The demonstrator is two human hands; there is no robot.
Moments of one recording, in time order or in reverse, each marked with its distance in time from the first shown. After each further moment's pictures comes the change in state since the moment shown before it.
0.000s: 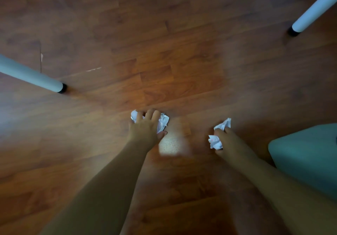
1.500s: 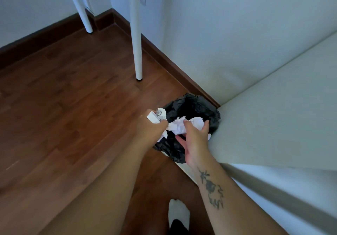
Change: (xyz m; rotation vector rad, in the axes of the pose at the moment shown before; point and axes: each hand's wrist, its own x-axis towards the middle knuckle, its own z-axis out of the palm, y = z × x) left_hand -0.100 0.309 -0.355 -1.021 -0.398 0.167; right_hand -0.285 -0.045 -0.294 1.795 1.016 0.819
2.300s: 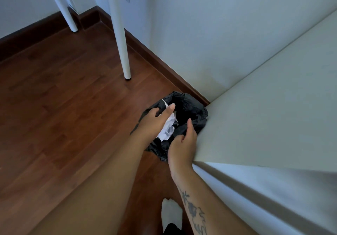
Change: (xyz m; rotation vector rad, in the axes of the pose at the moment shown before) left_hand 0.006 0.034 0.039 0.004 -0.203 -0.034; right_hand -0.011 0.023 -0.016 -0.482 0.158 -0.422
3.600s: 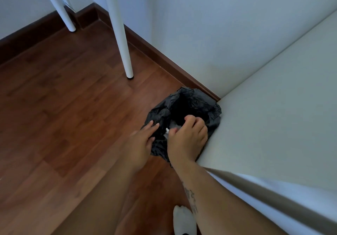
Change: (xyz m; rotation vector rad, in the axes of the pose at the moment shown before) left_hand 0.022 -0.113 -0.026 0.609 0.023 0.329; right_hand 0.040 0.039 0.050 -0.777 0.170 -0.279
